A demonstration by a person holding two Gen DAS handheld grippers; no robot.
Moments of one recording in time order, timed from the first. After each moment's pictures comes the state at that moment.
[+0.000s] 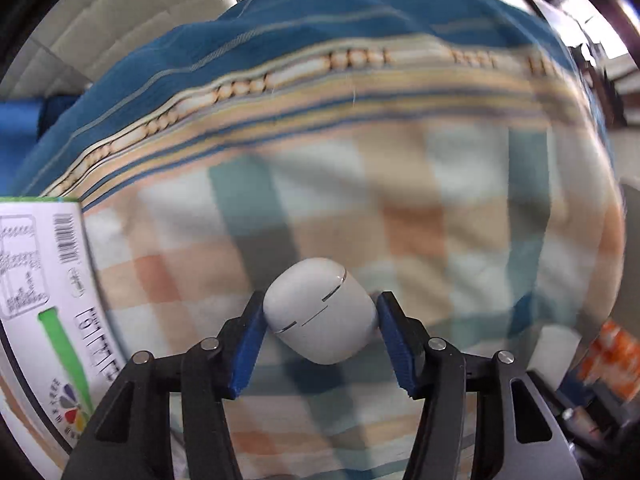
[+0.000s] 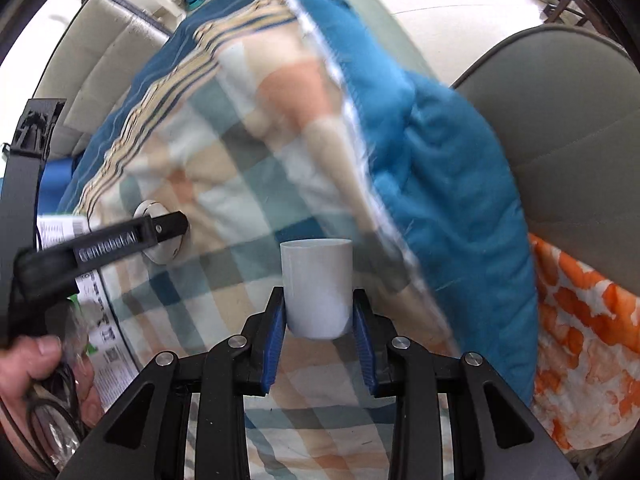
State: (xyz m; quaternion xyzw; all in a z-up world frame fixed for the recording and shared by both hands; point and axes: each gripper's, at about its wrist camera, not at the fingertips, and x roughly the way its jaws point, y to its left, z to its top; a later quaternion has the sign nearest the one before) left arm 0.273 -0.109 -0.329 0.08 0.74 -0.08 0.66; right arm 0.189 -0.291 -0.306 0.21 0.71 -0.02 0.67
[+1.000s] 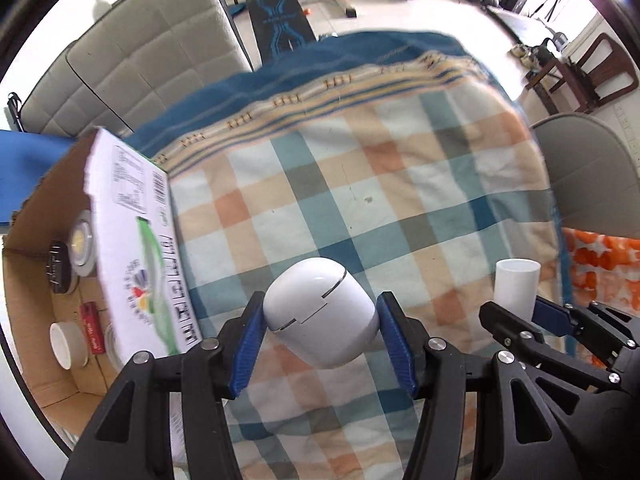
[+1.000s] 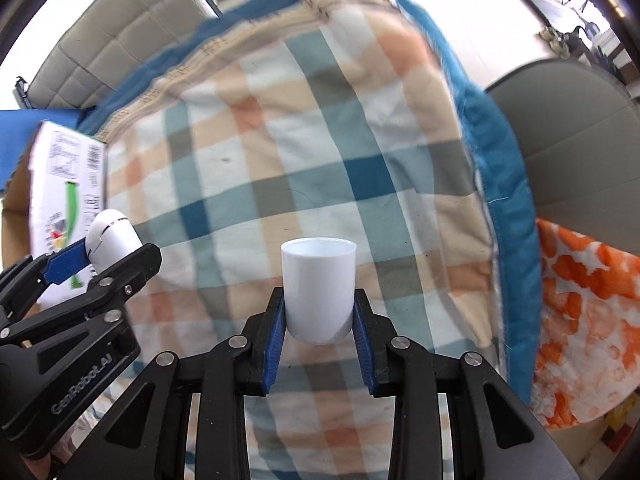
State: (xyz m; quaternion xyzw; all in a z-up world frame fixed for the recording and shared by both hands) left arm 0.170 -0.081 -0.229 0.11 0.65 -0.11 0.75; right arm 0.136 -0.209 -0.256 0.11 0.69 -0.03 0.72
